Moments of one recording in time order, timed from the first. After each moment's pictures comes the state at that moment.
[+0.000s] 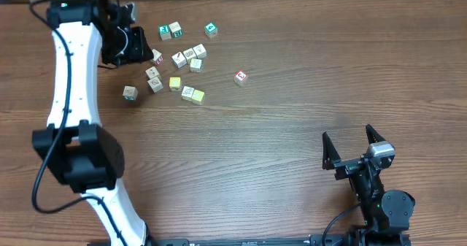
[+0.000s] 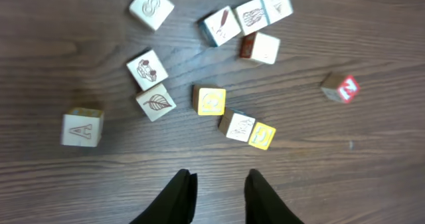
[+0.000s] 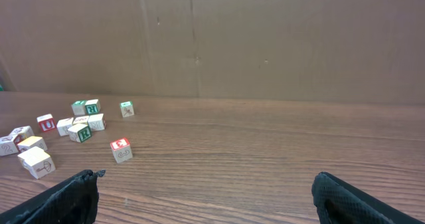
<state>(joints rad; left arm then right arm) 0.09 2.10 2.09 -1.34 0.31 -0.05 -0.05 0.01 0.02 -0.01 -0.25 0.04</state>
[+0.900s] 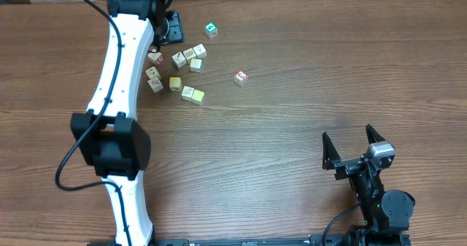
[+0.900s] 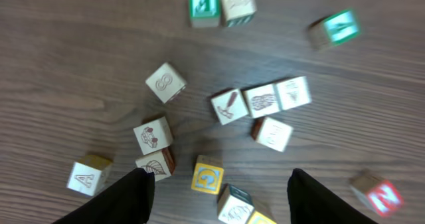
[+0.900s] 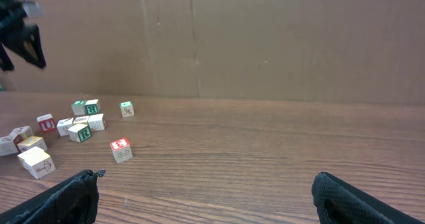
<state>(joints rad) -0.13 2.22 2.23 -1.20 -0.11 -0.34 -0.05 0.01 0.02 -0.01 -0.25 0.04</state>
